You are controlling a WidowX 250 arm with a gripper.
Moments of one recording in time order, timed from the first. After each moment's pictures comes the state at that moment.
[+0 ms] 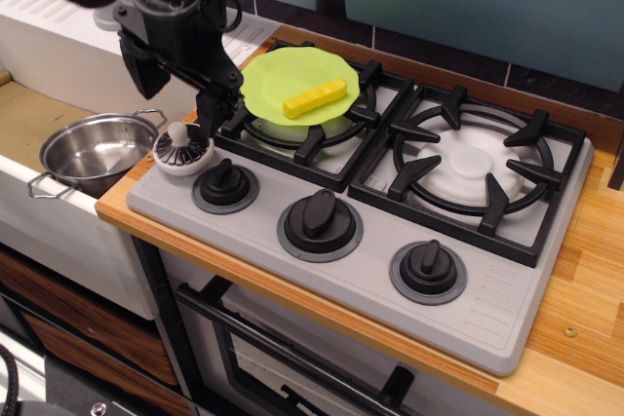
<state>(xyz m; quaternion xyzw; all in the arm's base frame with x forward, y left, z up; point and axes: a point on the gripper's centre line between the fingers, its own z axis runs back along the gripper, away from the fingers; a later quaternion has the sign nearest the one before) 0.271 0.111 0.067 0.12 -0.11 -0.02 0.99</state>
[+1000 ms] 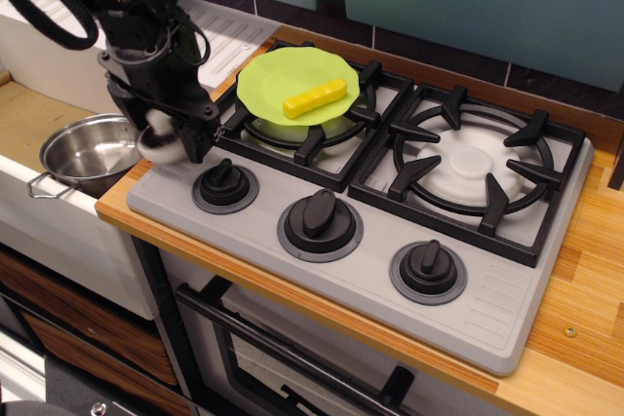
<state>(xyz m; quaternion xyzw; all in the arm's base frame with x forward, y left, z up) 0.273 0.131 0.031 0.08 -0.15 -0.01 0.99</state>
